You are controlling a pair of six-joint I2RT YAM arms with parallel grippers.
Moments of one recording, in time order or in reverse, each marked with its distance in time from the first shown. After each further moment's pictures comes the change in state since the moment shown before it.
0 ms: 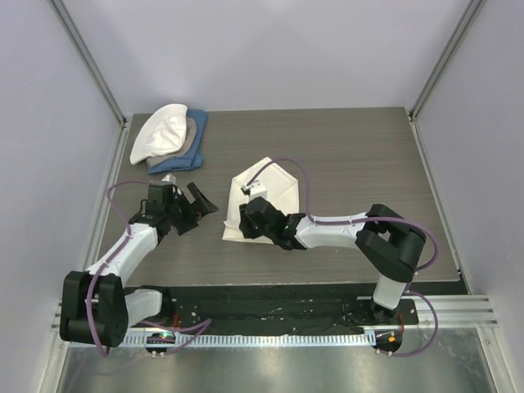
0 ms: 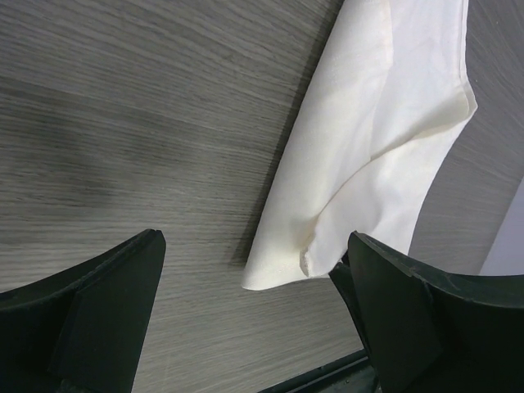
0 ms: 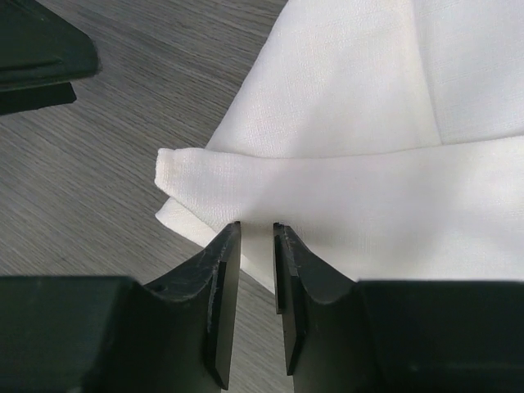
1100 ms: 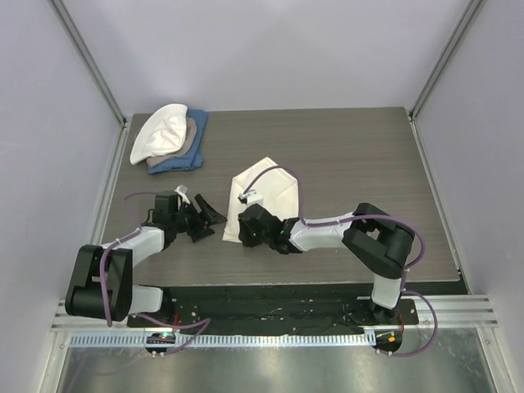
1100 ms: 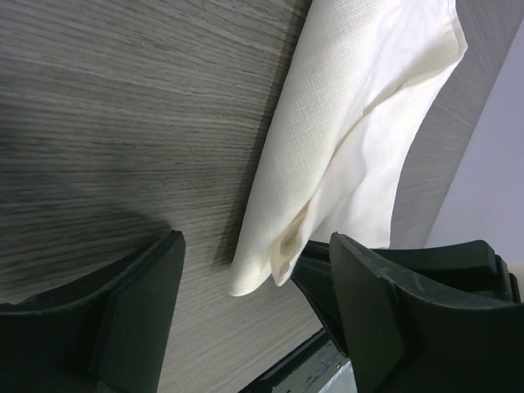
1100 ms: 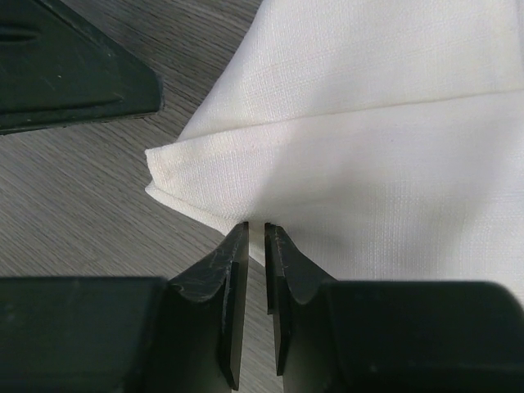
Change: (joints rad) left arm 0.000 0.154 -0.153 0.311 0.223 -0.071; right arm 0.019 0.074 -0.013 0.025 -0.066 0.042
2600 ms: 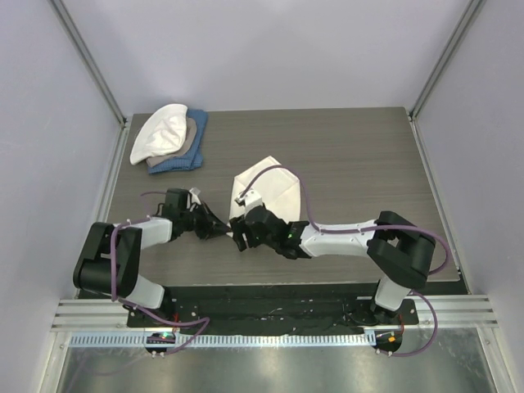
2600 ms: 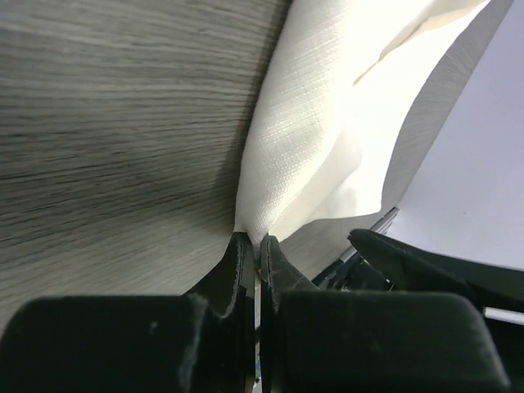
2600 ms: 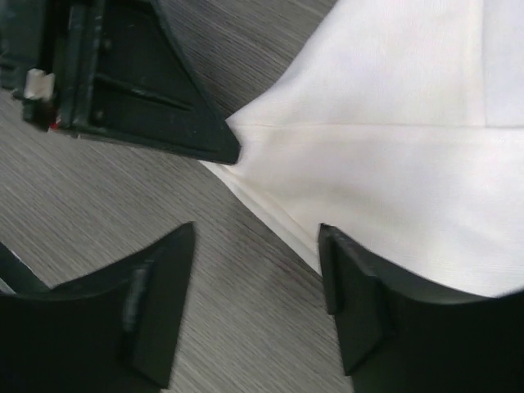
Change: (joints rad) left arm -0.061 0.177 0.050 0.024 0.134 -0.058; right arm 0.032 -0.123 -0.039 -0.025 0.059 -0.140
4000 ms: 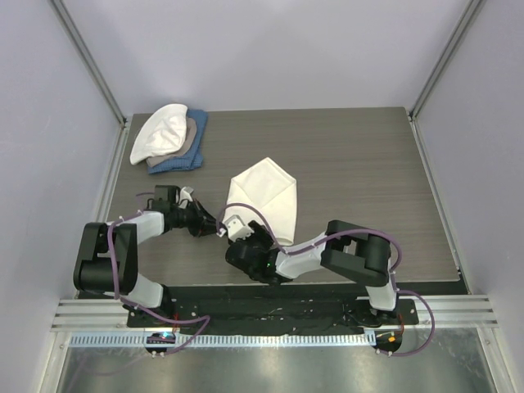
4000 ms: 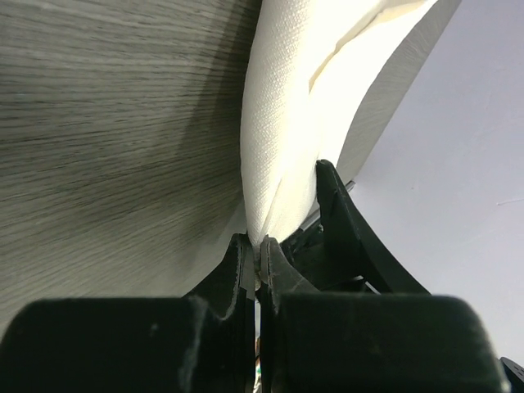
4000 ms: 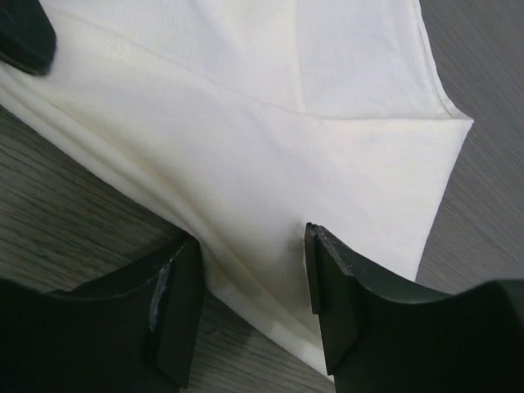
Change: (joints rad) left arm 0.123 0.009 0.090 -0.193 0.185 0.040; right arm 0.203 0.256 0.026 0.154 0.728 -0.389
